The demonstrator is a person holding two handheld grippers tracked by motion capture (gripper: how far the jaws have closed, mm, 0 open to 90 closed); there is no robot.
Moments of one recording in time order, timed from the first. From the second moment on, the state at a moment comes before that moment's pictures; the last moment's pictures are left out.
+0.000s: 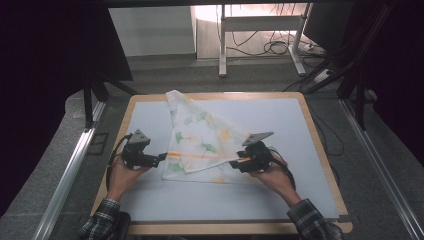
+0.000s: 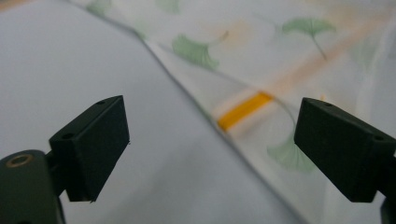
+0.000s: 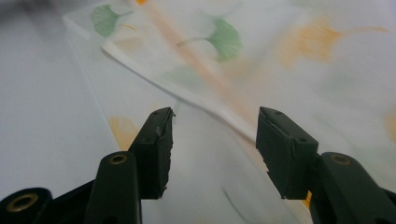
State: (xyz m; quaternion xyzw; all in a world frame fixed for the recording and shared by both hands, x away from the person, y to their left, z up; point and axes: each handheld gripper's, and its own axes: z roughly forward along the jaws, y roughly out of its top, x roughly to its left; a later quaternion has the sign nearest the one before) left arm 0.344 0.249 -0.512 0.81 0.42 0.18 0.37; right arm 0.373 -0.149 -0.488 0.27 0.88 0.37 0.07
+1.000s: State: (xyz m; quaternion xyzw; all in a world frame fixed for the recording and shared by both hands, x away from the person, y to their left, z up) left arm 0.336 0.232 -0.522 0.84 0.38 0.17 0.35; right arm 0.443 -0.115 -0.487 0.31 0.86 0.38 0.14
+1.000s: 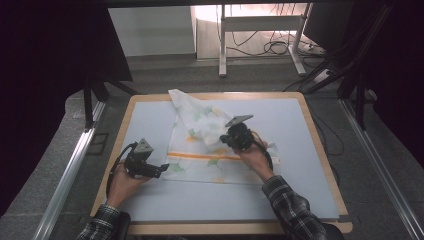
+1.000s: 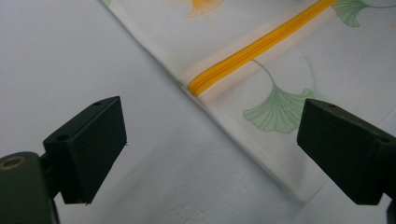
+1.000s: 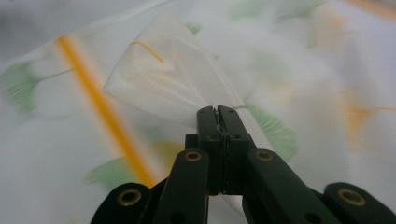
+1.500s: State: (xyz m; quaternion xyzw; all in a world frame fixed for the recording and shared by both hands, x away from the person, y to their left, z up) left arm 0.342 0.217 -0.522 0.85 0.37 0.17 0.34; right arm 0.533 -0.214 -0.427 0.46 0.76 0.39 0.25
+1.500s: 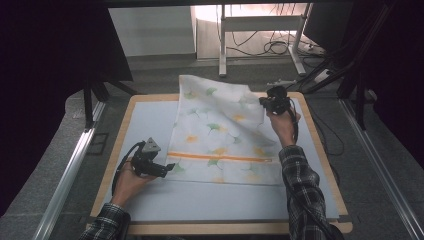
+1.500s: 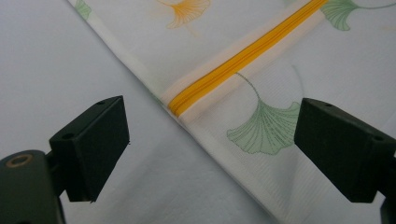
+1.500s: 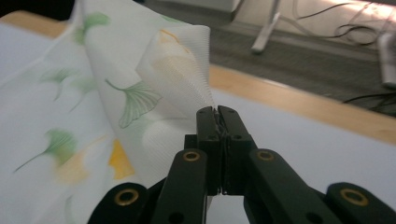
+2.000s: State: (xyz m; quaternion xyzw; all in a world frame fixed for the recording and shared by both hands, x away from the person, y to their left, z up) left arm 0.349 0.210 -0.520 0.84 0.38 0.17 0.34; right arm 0.490 -0.232 -0.427 0.42 0.79 0.38 0.23
